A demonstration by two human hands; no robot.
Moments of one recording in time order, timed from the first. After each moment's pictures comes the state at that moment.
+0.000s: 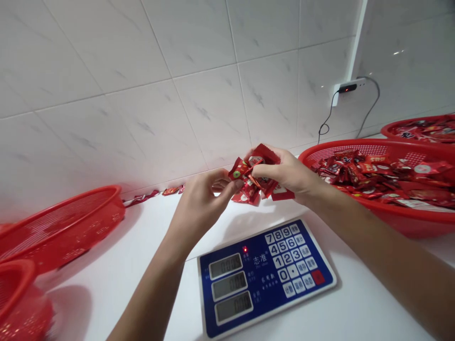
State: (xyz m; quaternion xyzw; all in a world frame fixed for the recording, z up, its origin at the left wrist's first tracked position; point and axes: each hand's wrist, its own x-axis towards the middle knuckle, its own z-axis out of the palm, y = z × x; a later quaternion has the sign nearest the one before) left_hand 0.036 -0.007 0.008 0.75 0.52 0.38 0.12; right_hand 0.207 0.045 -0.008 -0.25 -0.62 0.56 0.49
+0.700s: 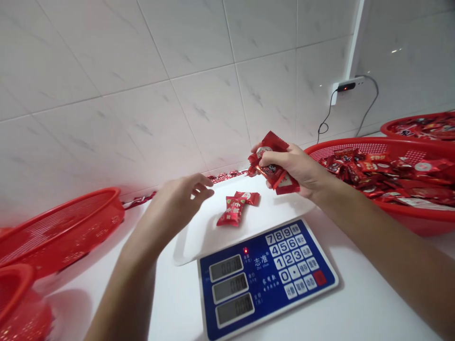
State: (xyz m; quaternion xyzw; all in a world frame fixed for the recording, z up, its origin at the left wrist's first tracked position) left_hand -0.005 0.002 0.016 0.72 0.66 0.21 0.00; right_hand 0.213 0.049 0.000 -0.27 -0.52 0.59 0.55
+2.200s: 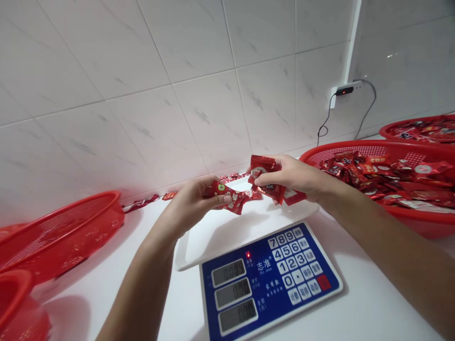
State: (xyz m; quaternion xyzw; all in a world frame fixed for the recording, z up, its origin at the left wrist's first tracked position) left_hand -0.005 0.017 0.004 0.72 0.52 0.33 0.32; right_hand 0.222 0.050 -0.005 -0.32 -0.69 0.52 0.39
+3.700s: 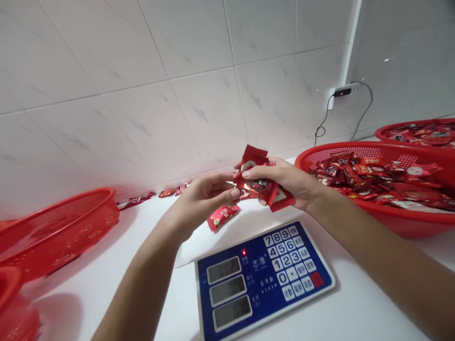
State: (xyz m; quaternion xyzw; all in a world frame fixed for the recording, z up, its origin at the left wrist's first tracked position) left_hand 0.014 0.006 0.004 0.68 0.45 0.37 0.44; right_hand 0.210 0.041 -0.006 -0.19 -0.55 0.70 0.42
